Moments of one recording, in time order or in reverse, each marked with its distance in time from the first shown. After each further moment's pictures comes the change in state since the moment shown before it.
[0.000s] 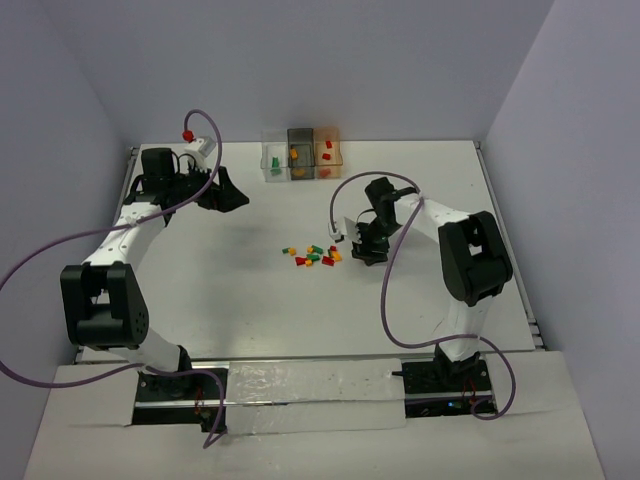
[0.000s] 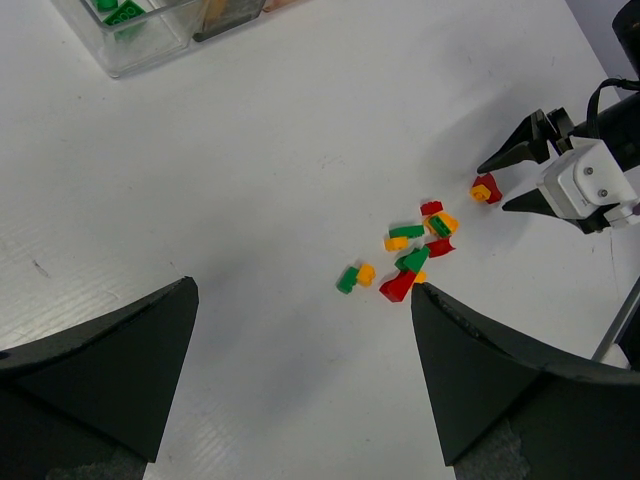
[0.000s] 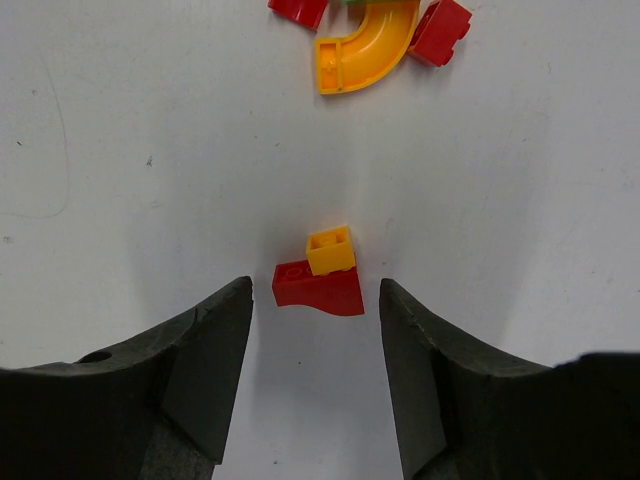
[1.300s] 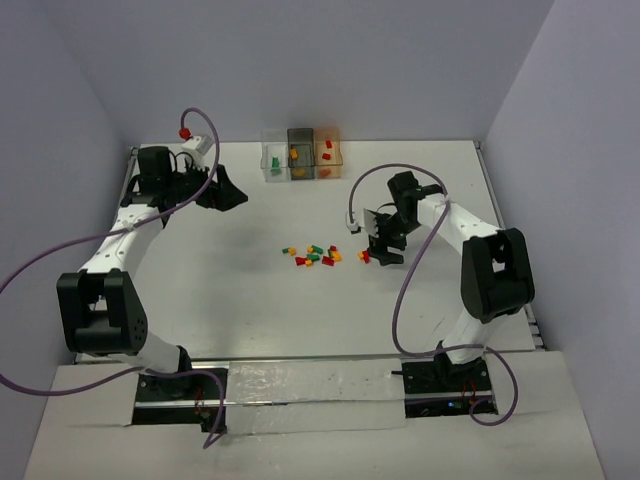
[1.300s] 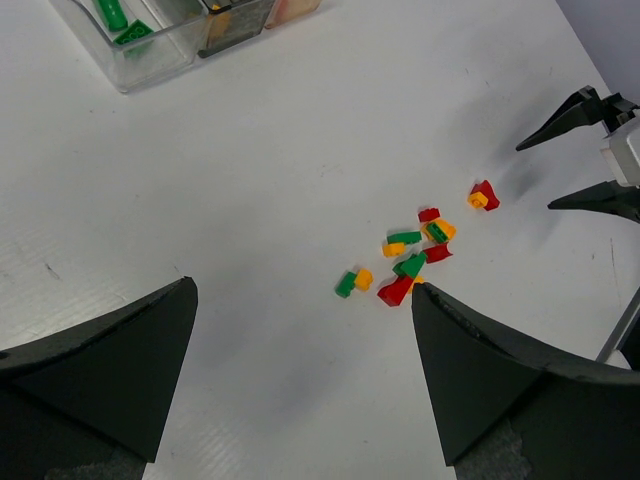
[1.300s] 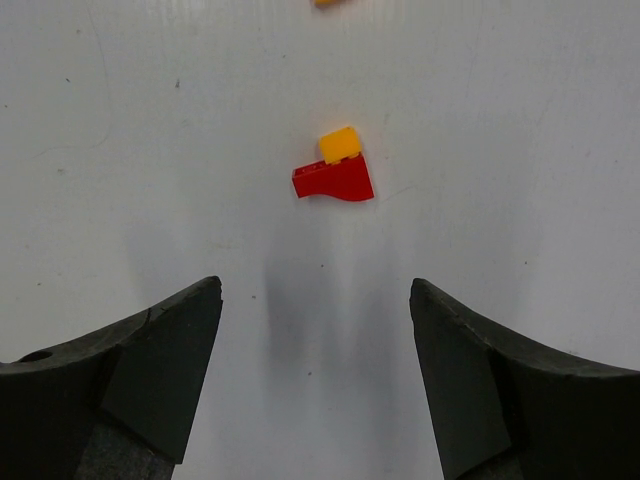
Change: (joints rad) left arm 0.000 -0.040 -0.002 -0.002 -0.014 -0.006; right arm -0.097 -0.163 -0.046 -0.071 -0.017 0.024
